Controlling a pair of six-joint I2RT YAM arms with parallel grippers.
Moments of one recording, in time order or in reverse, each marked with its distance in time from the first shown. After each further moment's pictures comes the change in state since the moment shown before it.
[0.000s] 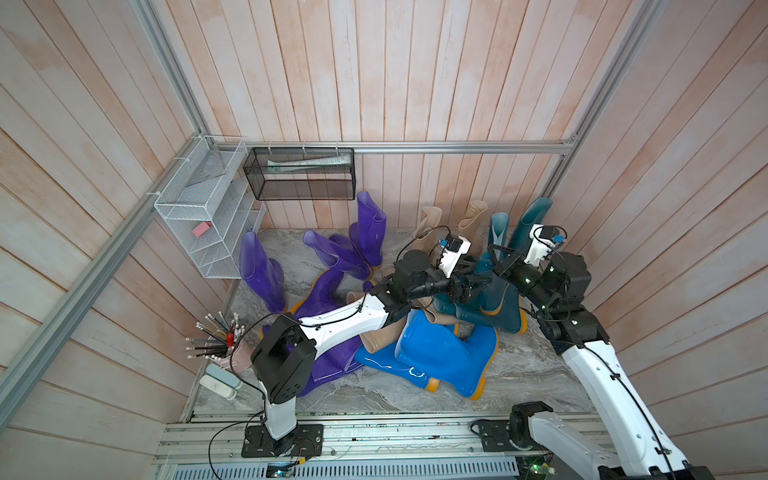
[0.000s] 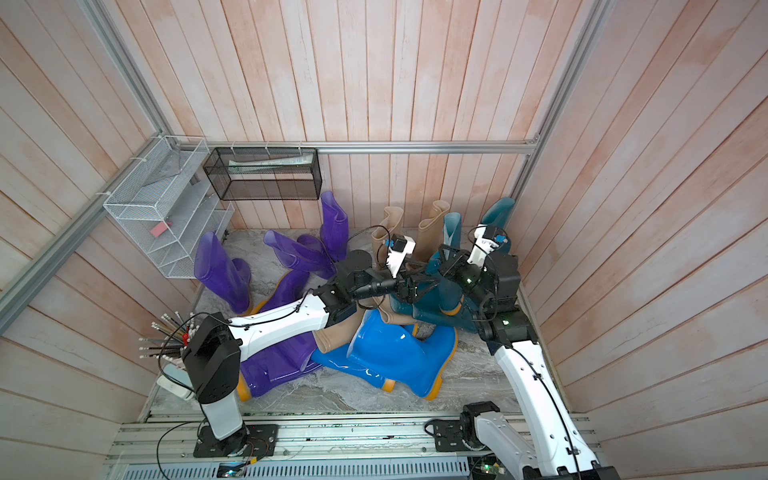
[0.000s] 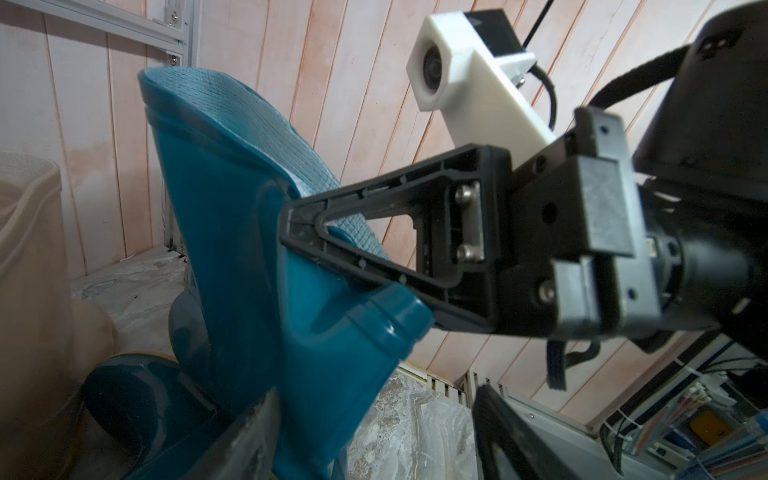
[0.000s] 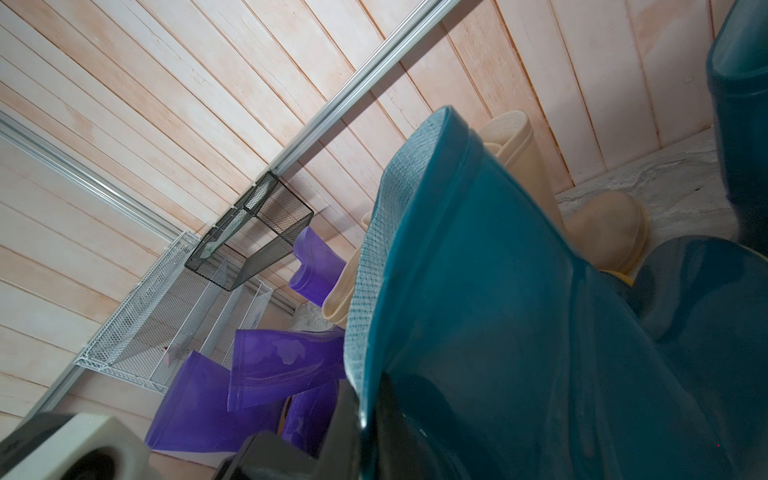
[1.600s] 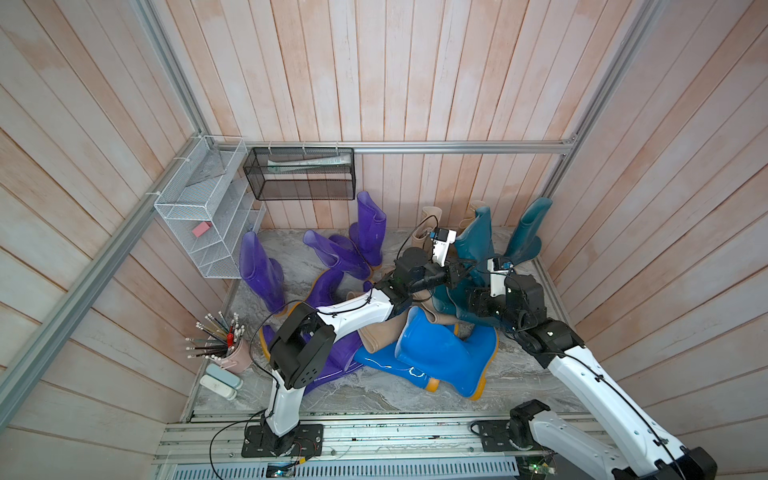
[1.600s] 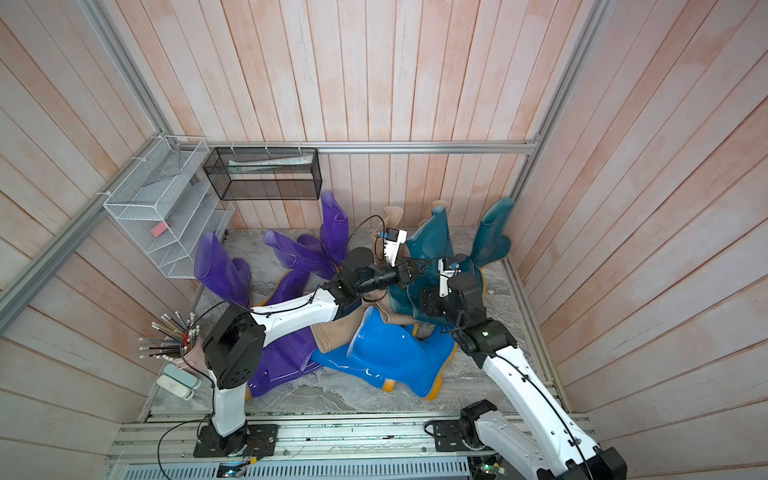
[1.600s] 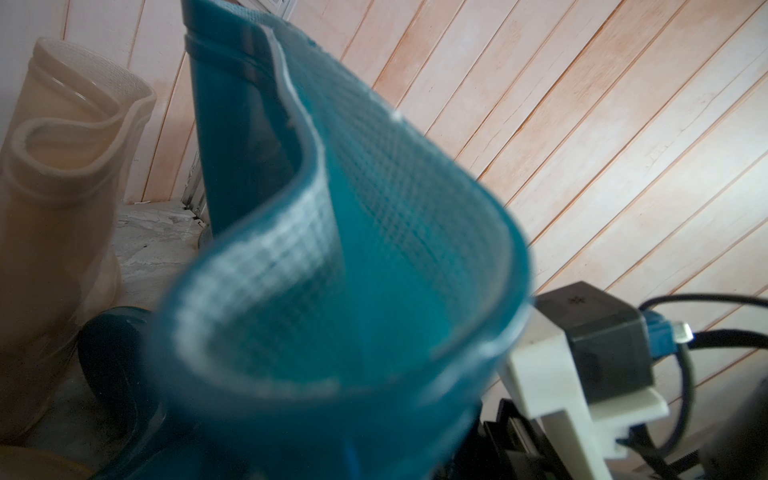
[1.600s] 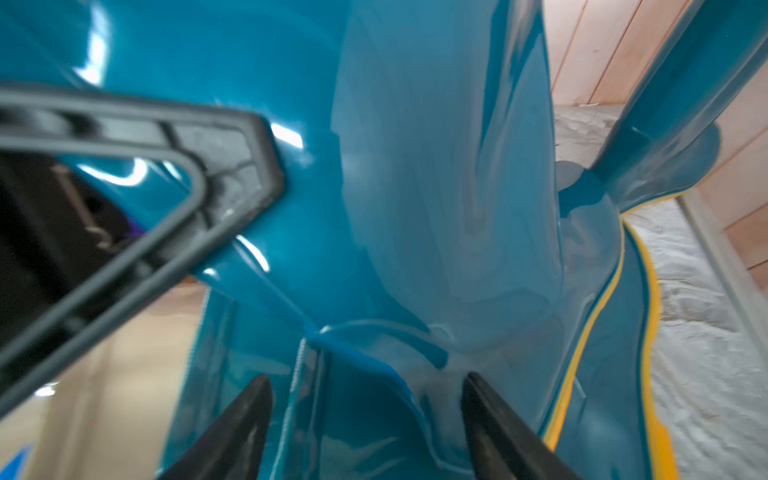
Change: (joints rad) left arm 0.061 0.125 0.043 0.119 -0.033 -0.305; right arm 0.227 -0.004 -0.172 -0.235 0.375 -0.483
